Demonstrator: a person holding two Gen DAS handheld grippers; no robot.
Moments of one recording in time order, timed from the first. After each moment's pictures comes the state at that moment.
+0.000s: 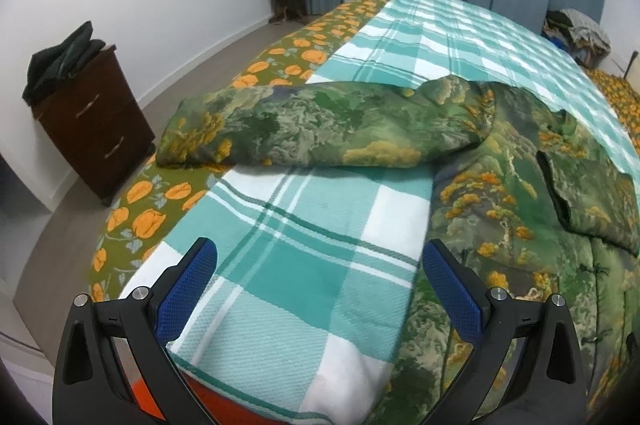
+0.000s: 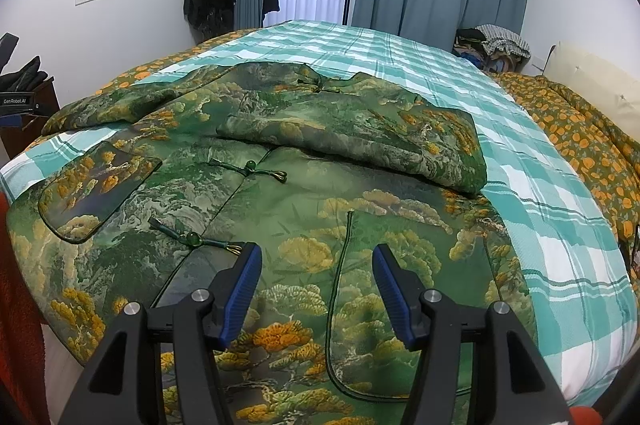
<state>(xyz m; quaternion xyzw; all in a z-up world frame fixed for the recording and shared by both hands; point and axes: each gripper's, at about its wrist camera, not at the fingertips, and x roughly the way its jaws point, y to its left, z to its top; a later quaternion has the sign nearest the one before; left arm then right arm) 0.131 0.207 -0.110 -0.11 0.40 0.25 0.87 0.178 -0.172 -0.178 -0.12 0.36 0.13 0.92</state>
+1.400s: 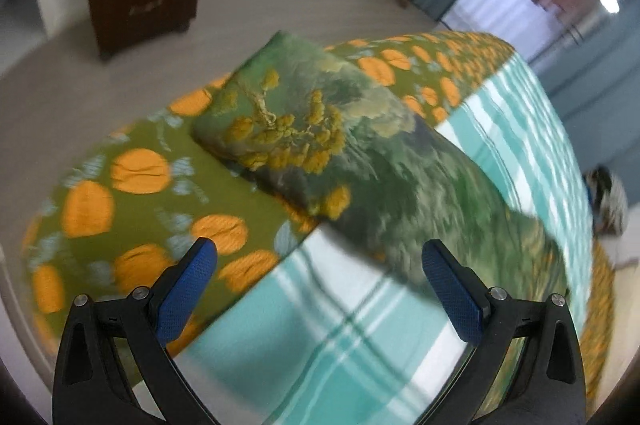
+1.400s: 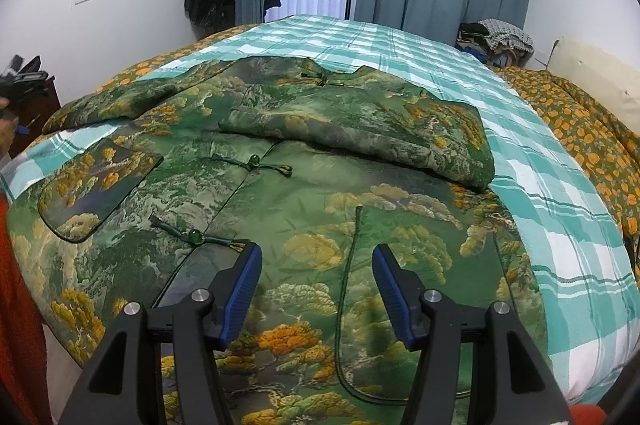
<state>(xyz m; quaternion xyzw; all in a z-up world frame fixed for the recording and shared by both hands) 0.161 0.404 -0.169 -0.42 0.38 0.31 0.77 0.183 -0.163 -0.187 -0.13 0.37 0.14 0.91</state>
